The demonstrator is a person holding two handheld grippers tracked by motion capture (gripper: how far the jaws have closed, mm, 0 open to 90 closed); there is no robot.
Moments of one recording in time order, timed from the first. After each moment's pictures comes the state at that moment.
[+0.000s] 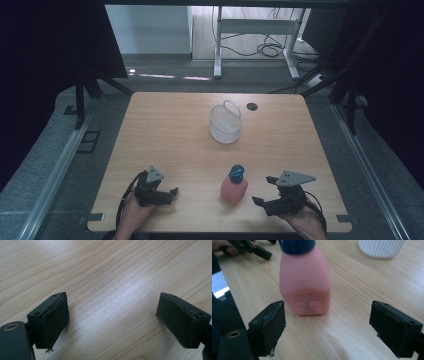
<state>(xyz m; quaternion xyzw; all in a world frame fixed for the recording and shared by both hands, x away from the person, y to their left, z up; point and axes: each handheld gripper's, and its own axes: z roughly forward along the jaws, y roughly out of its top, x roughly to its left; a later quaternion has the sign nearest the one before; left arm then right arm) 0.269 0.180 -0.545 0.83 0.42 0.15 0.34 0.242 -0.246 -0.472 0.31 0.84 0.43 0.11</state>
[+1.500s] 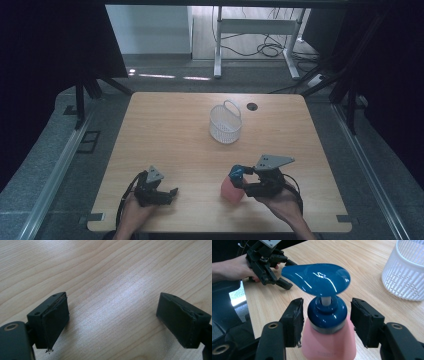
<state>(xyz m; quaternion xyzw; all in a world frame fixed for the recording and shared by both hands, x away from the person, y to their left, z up) 0.269 0.181 -0.545 0.83 0.42 0.15 0.34 0.272 -0.190 -0.441 0.26 0.84 0.47 0.08</state>
